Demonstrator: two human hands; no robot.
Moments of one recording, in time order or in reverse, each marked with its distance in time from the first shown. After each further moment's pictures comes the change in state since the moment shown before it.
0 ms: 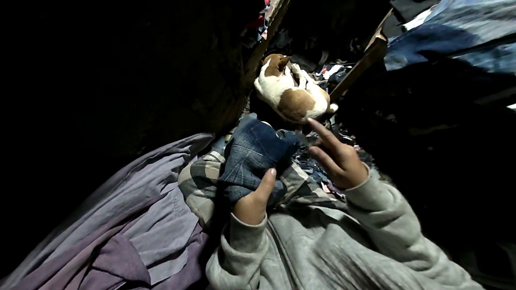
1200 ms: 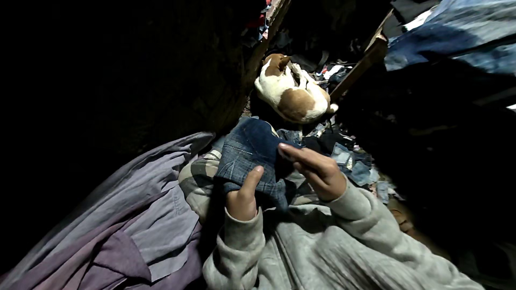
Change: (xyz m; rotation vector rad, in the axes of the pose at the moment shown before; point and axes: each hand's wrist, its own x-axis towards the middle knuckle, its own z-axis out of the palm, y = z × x) left_hand 0.002 0.014 0.000 -0.098 0.139 -0.216; right_hand -0.008 -0.015 0.033 0.154 0.035 -0.158
